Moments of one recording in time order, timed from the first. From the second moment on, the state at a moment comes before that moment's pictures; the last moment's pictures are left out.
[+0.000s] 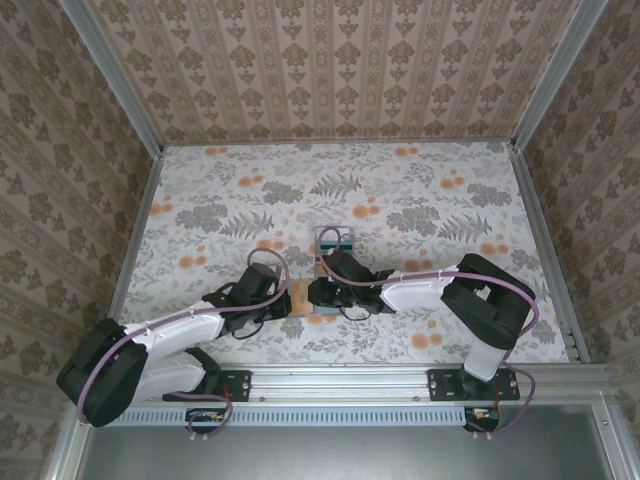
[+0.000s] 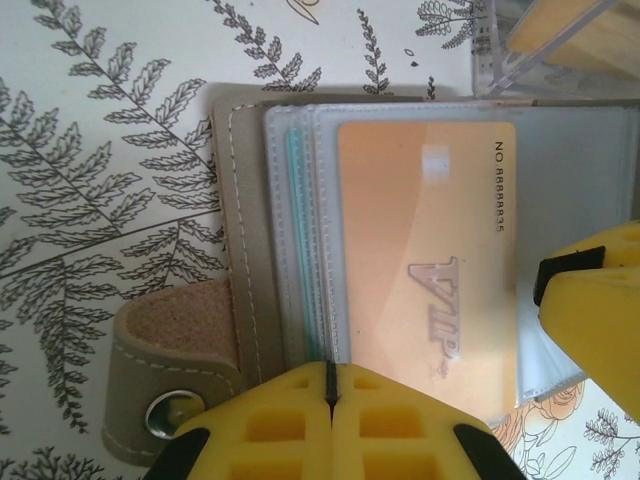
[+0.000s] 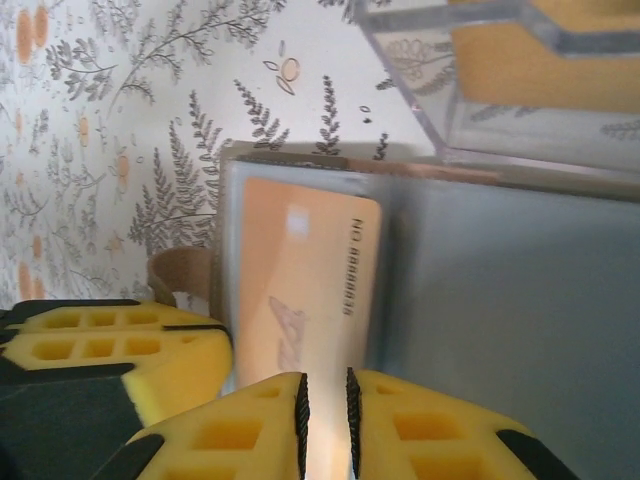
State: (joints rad) left arm -0.74 1.14 0.35 -0.14 0.13 -0.75; right arm 0.91 1.73 0.80 0.14 -0.15 0.95
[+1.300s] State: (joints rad) left arm -0.75 1.15 0.35 -0.13 0.12 -0.76; right arm 0.90 1.77 0.77 0.20 -0.17 0.99
